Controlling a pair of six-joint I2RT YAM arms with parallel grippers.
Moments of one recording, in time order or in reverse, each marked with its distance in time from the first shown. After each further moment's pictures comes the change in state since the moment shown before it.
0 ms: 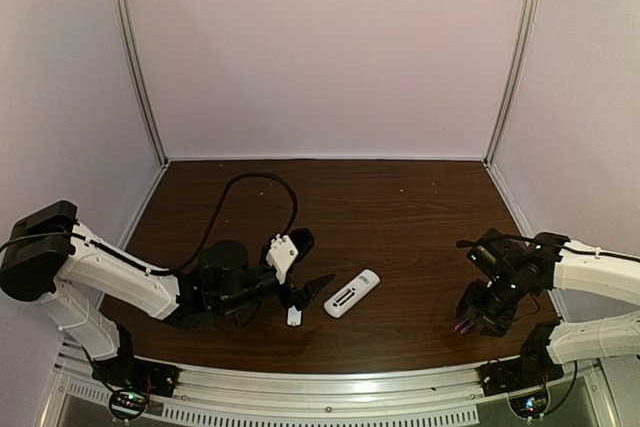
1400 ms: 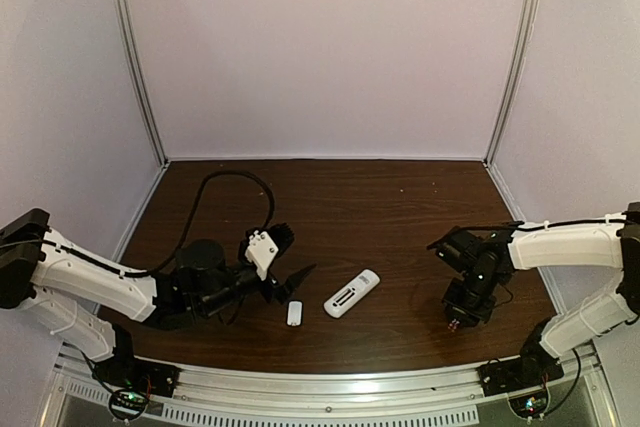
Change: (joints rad) left arm 0.000 -0.146 -0.076 -0.031 -0.107 0.089; right arm 0.017 0.357 0.090 0.121 -0.002 -0.015
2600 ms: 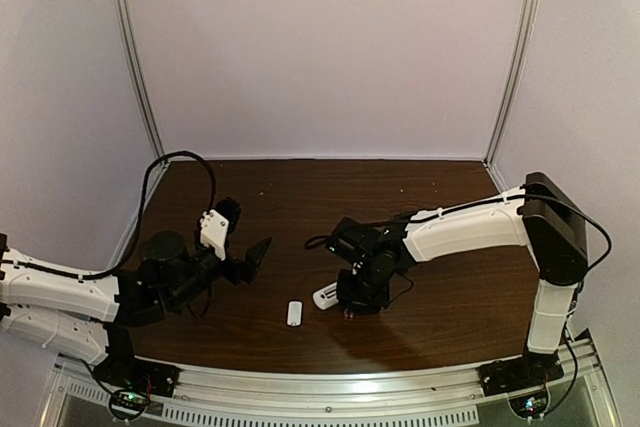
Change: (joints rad) left arm 0.099 -0.315 -0.100 -0.191 -0.191 -0.147; right arm 0.348 0.572 0.611 0.204 -0.069 -0.164
